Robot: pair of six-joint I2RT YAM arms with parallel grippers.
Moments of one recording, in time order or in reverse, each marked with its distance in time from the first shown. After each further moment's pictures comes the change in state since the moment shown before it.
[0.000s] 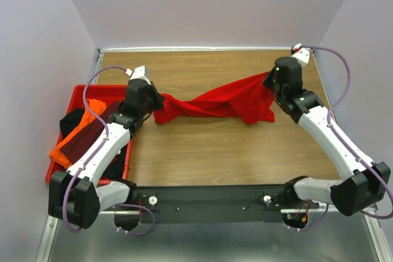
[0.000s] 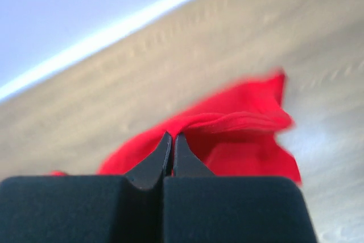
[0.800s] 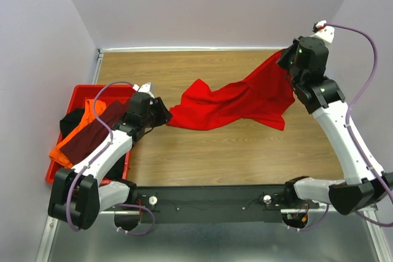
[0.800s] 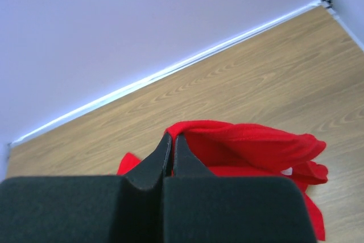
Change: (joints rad) left arm -0.007 -0.010 -0.190 0.035 0.147 -0.024; right arm -0.074 0.018 0.313 -0.084 0.000 -0.098
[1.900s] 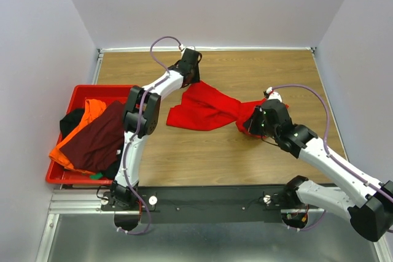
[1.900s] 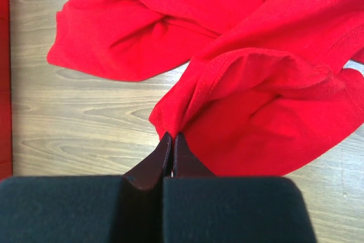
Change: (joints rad) left arm -0.114 1.145 1.185 -0.180 -0.280 0.118; right arm 0.287 -0.289 -0.722 -0.005 -0.312 0.180
